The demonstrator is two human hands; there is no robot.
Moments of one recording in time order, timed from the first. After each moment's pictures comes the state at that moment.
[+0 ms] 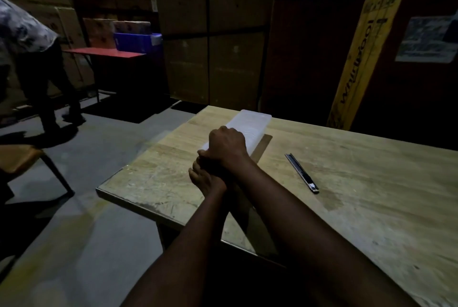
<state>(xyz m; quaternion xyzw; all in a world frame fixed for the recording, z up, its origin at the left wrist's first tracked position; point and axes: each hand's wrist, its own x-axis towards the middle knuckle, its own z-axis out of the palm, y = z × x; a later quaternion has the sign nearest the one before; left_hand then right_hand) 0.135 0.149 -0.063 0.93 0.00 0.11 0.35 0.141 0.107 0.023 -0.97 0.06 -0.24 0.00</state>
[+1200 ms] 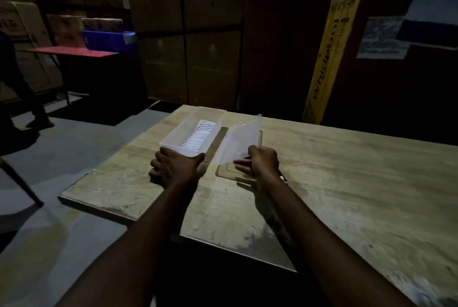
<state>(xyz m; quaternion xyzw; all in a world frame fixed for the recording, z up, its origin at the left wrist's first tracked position) 0.155 0.149 -0.051 0.92 0.08 0.14 0.35 0.033 0.016 0.000 -0.54 0.29 -0.23 0.76</state>
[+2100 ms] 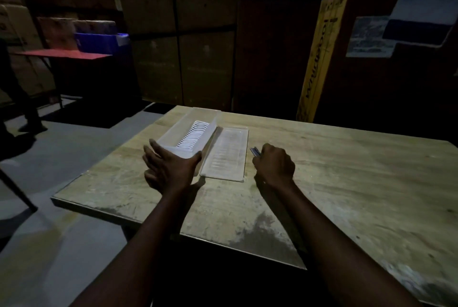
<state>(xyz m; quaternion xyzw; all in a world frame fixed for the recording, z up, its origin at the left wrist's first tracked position) 0.131 0.152 -0.047 0.88 0.01 0.18 0.45 0.010 -0.031 -0.018 -0.89 0.35 -0.26 0.13</state>
